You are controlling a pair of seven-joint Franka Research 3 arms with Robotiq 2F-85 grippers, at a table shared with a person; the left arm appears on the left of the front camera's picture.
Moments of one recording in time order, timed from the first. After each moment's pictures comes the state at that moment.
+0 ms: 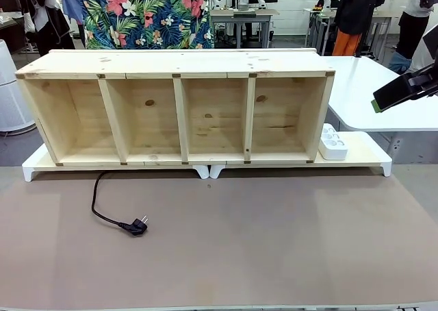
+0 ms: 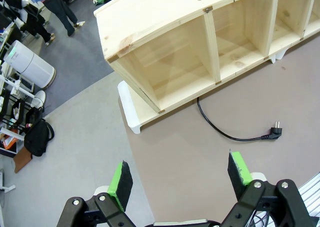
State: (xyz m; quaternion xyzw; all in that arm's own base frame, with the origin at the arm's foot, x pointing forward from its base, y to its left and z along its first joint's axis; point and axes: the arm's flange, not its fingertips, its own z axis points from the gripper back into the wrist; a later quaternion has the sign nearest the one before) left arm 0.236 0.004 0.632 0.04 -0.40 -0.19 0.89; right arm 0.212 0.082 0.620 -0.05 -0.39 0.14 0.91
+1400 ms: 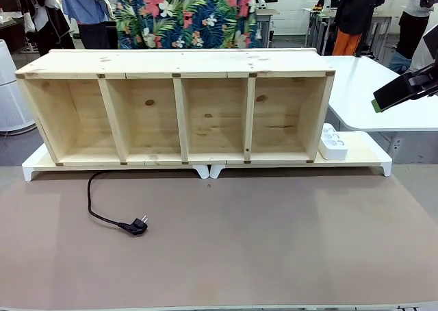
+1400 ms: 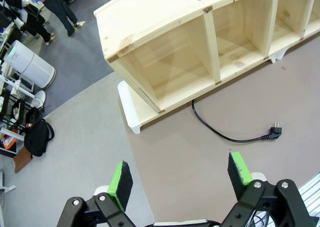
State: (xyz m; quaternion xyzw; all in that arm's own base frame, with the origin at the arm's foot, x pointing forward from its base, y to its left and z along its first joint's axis) left arm 0.236 0.004 0.632 0.04 -0.40 -0.19 0.89; right arm 0.212 0.082 0.620 -0.05 -0.39 0.14 0.91
